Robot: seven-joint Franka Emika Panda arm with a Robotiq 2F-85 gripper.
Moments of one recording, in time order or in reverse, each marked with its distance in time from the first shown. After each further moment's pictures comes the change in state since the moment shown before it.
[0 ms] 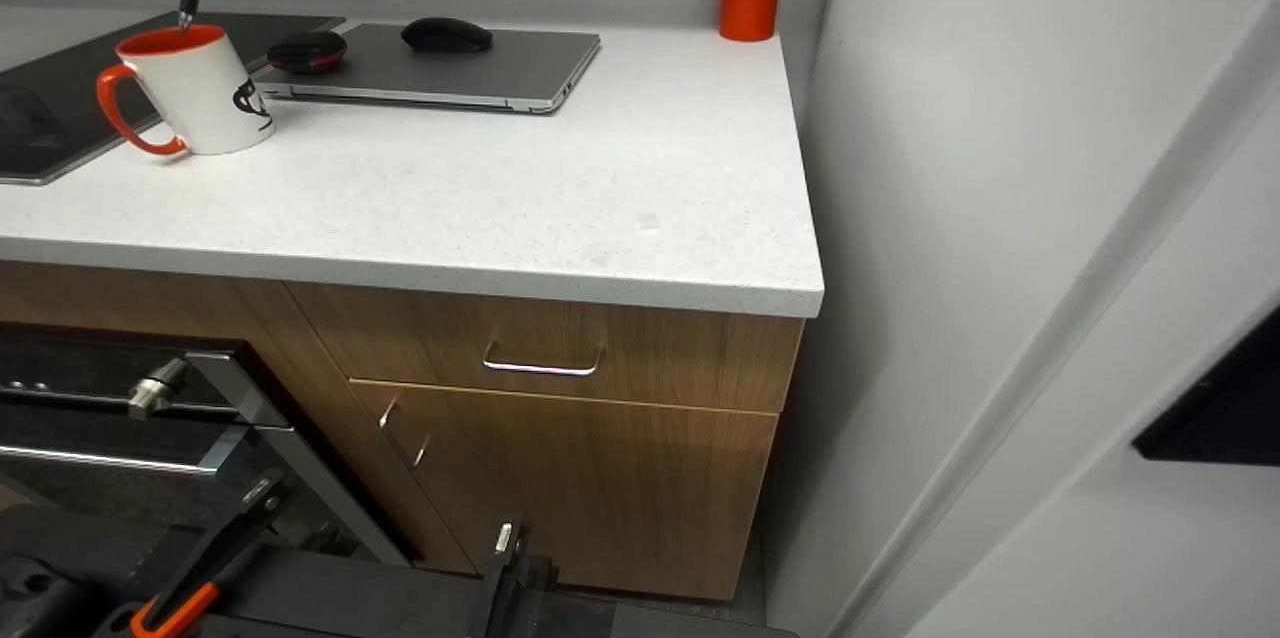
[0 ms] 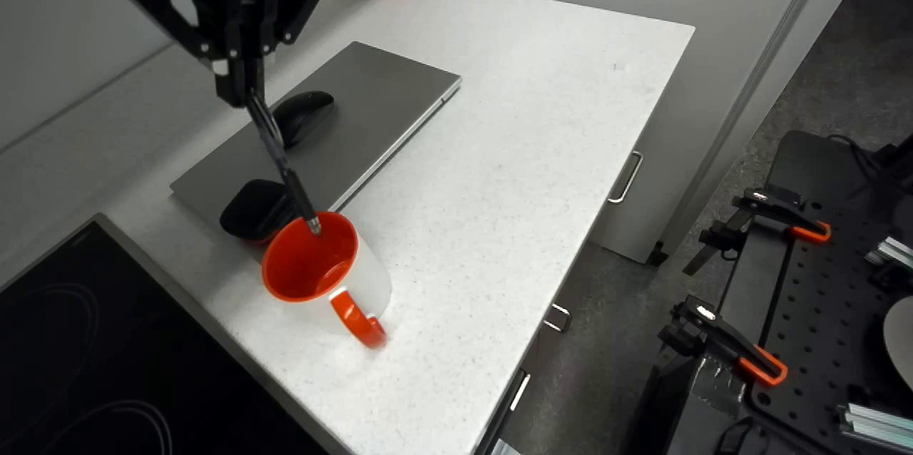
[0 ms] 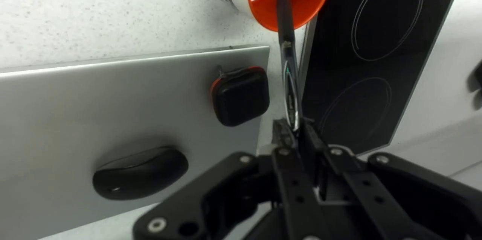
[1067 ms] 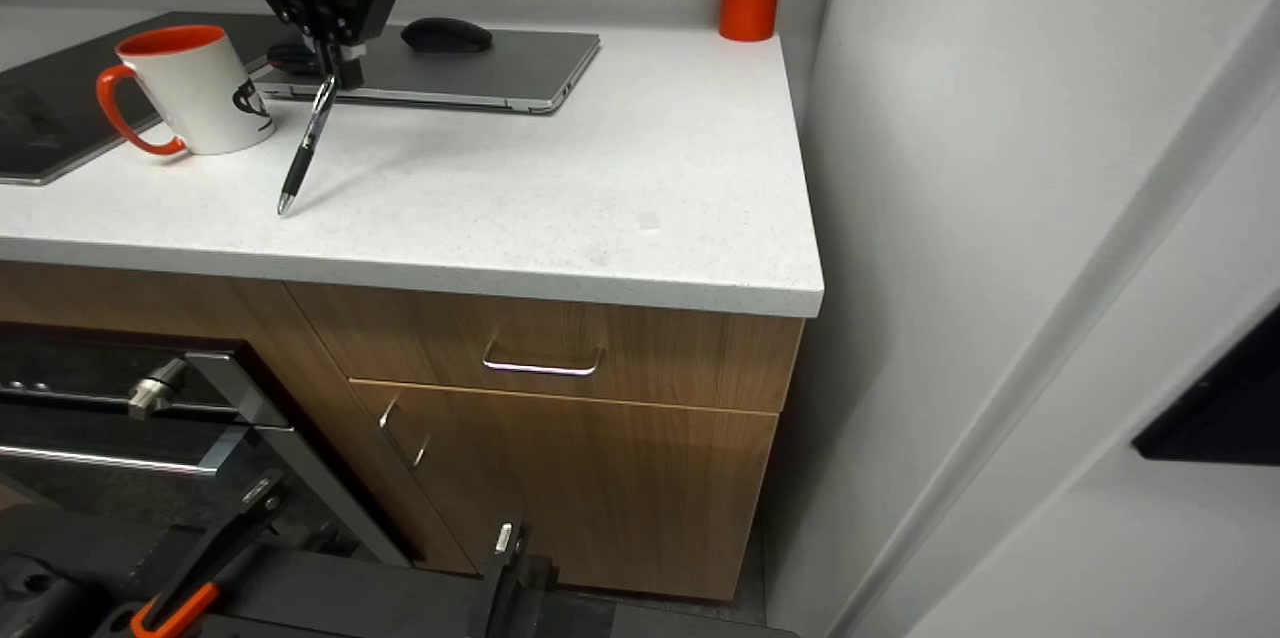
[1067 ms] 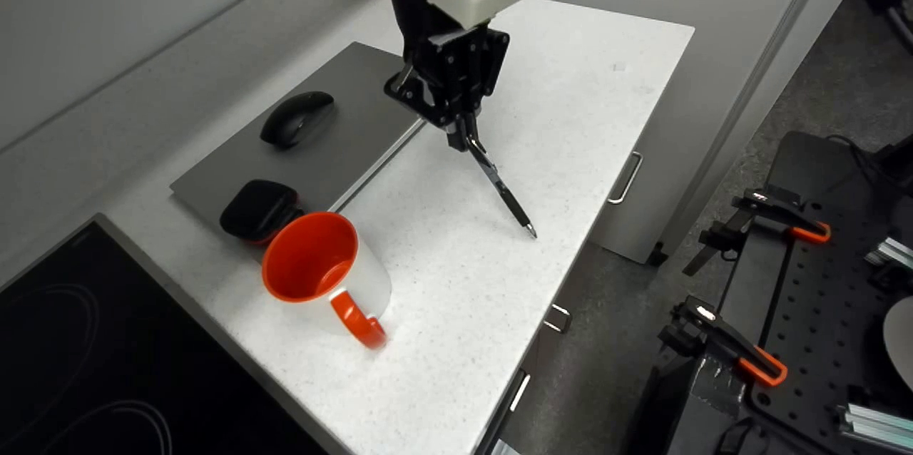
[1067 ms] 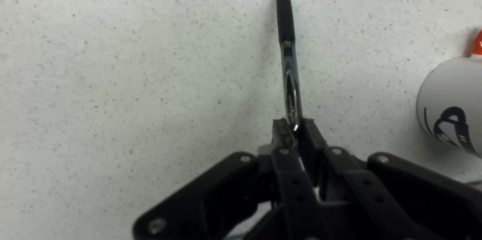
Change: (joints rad) arm -0.028 0.019 -0.089 -0.156 -0.359 -0.207 0.306
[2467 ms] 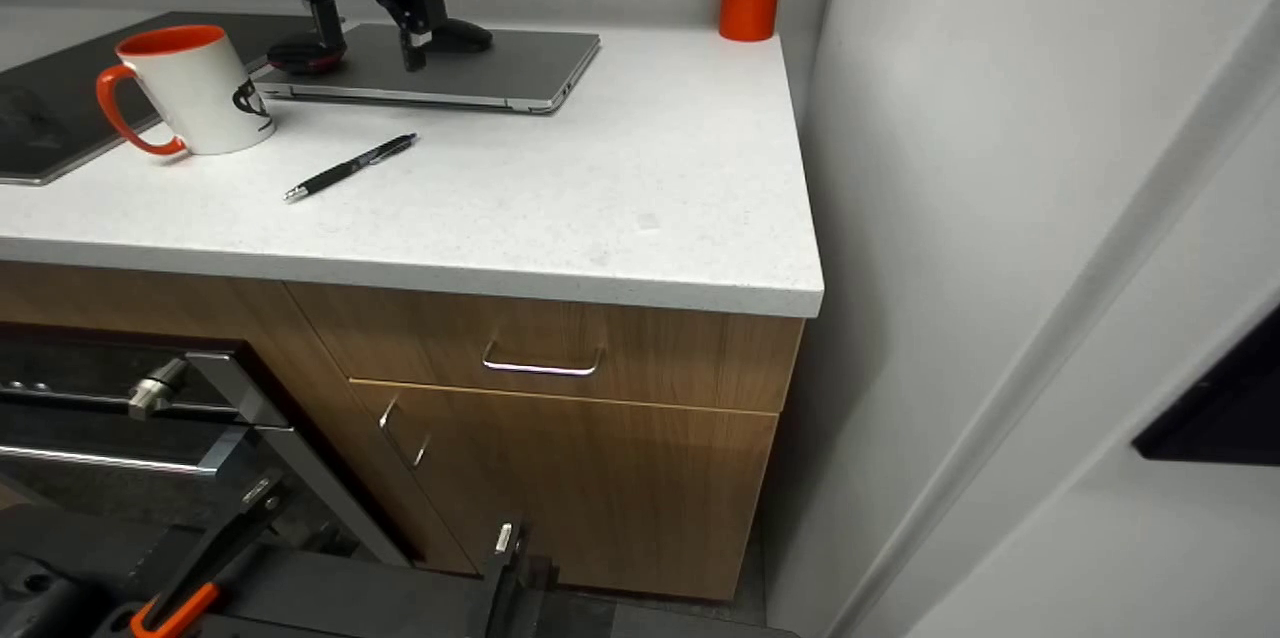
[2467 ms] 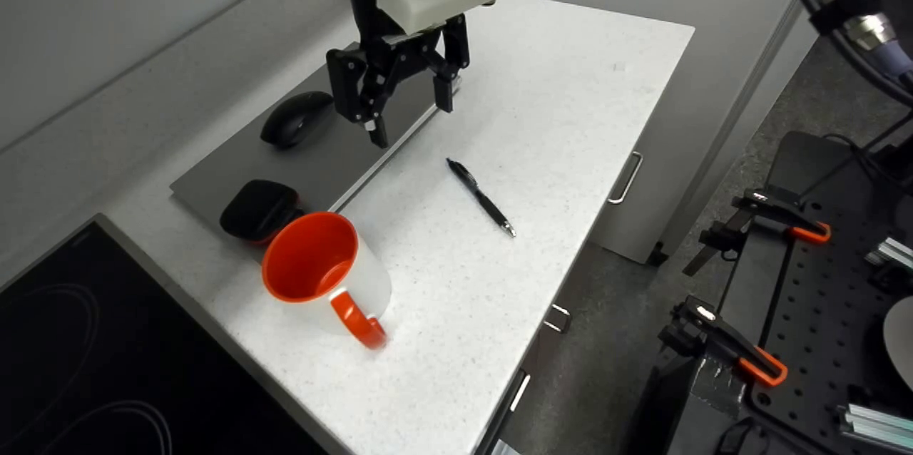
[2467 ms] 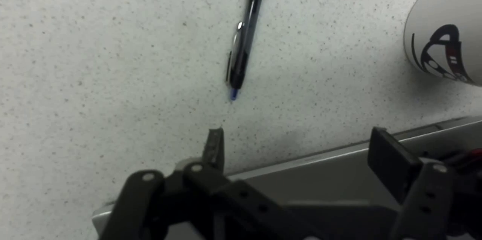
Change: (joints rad) arm 0.000 0.120 -0.010 0.112 0.057 0.103 -0.062
